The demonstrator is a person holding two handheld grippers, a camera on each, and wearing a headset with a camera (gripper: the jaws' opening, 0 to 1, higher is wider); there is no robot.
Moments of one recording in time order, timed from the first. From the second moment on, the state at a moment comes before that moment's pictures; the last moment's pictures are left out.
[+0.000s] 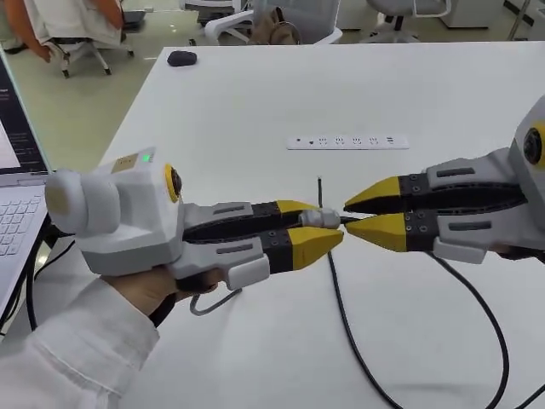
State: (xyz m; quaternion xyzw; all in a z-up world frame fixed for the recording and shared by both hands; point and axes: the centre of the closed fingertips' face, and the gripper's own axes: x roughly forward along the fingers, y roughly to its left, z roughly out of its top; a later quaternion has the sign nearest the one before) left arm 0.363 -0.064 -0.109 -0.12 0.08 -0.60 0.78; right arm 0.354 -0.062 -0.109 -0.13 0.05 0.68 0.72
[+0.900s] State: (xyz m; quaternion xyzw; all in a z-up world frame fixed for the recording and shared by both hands) left arm 0.365 -0.062 -0.108 -0.12 0.08 -0.60 0.79; right arm 0.356 -0.061 -0.109 -0.13 0.04 0.68 0.73
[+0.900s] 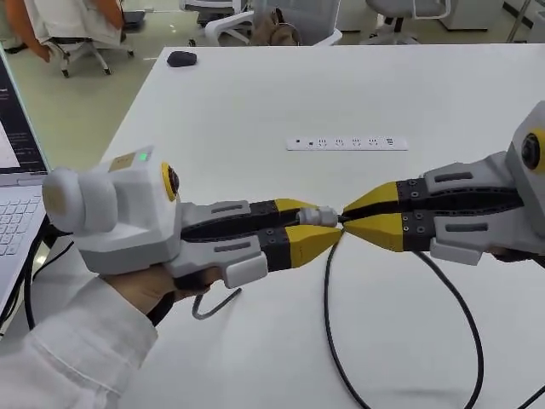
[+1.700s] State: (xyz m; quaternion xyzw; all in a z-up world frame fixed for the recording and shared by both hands) left arm 0.370 -0.046 -0.111 -0.12 0.08 -0.59 0.80; right arm 0.372 -0.100 -0.136 -0.11 0.08 0.64 0.76
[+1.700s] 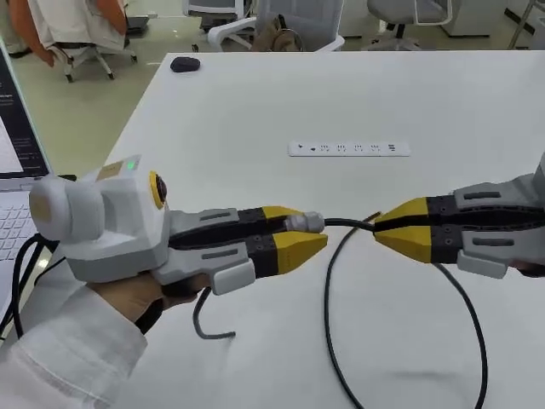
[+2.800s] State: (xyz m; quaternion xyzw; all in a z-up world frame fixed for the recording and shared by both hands) left arm 0.370 -0.043 -0.109 -0.13 0.08 -0.58 0.80; right arm 0.372 -0.118 -0.170 -0.12 0.14 0.61 0.77
